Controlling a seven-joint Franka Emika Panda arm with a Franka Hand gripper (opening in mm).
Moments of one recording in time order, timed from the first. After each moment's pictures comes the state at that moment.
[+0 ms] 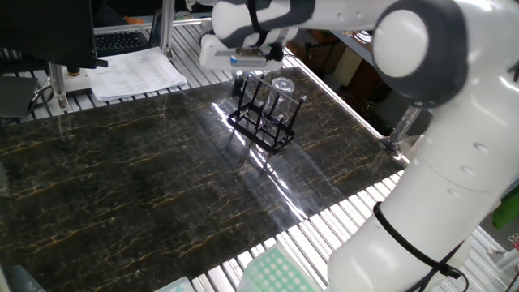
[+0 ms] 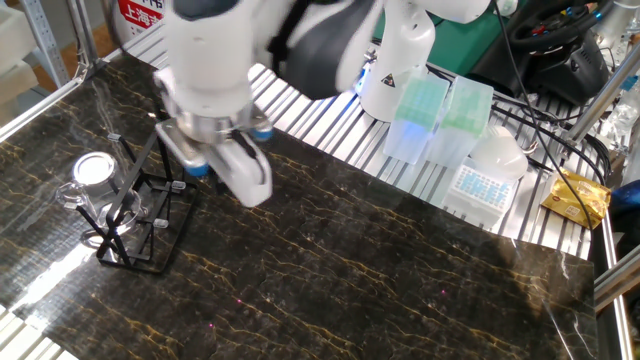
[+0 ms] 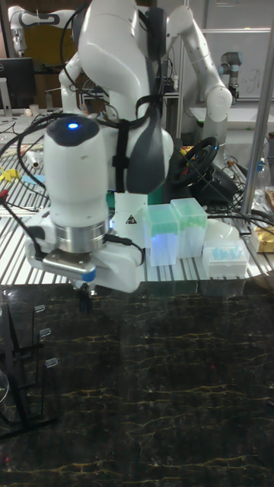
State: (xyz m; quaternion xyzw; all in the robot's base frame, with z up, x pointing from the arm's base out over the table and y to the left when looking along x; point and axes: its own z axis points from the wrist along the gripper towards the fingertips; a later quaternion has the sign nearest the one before) arm 0.577 -0.080 0.256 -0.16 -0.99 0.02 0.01
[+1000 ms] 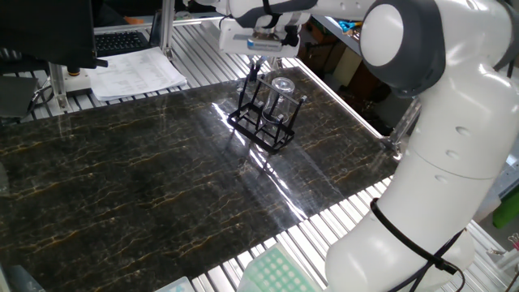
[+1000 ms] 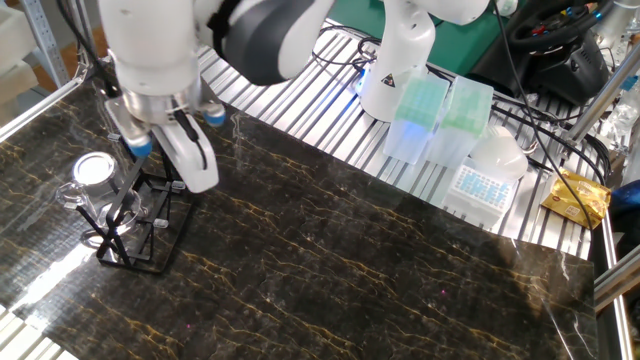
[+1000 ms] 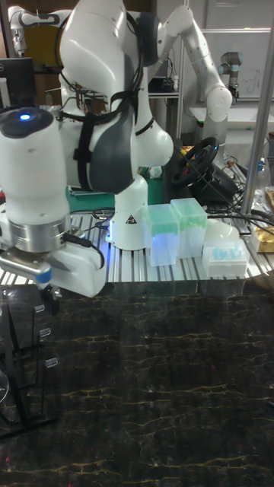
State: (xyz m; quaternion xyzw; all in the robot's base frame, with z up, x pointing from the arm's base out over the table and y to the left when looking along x) arm 0.597 -0.136 0.272 -0.21 -0.98 0.03 0.01
